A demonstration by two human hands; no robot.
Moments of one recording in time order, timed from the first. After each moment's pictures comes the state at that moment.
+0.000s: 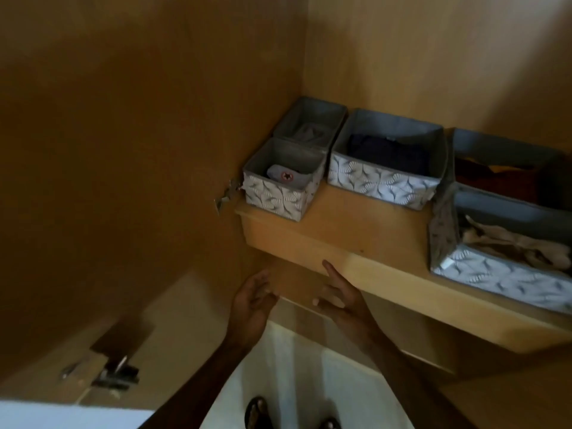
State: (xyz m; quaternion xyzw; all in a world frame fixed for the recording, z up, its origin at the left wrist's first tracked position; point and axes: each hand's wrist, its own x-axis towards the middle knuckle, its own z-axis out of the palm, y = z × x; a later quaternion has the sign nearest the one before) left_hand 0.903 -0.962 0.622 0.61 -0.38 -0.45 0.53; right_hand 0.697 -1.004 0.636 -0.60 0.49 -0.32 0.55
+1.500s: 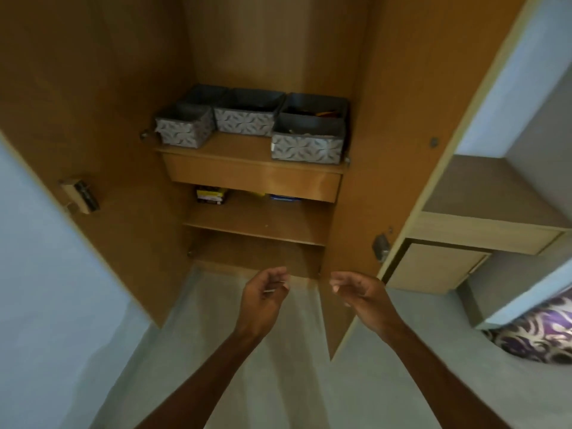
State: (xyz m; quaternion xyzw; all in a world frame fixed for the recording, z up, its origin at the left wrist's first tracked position) left_hand 0.571 -0.456 0.674 0.54 -0.53 -0.45 0.48; right_hand 0.351 -0.451 0.689 -0.54 0.59 -0.39 0.45
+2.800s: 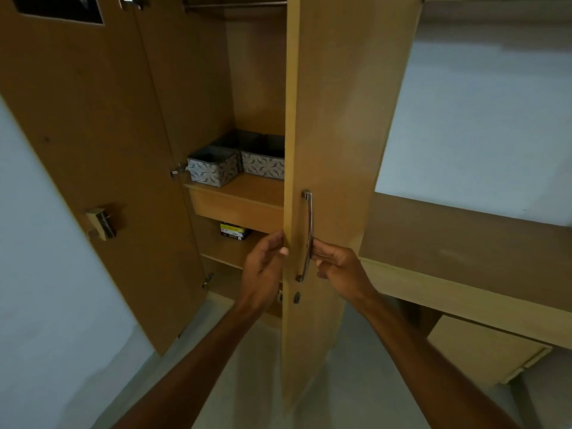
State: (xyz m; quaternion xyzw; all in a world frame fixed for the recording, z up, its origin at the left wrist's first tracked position) left_hand 0.490 -0.578 0.769 0.47 -0.54 -0.36 0.60; right_hand 0.319 -0.619 0.776 -0.67 0.44 -0.39 0.46
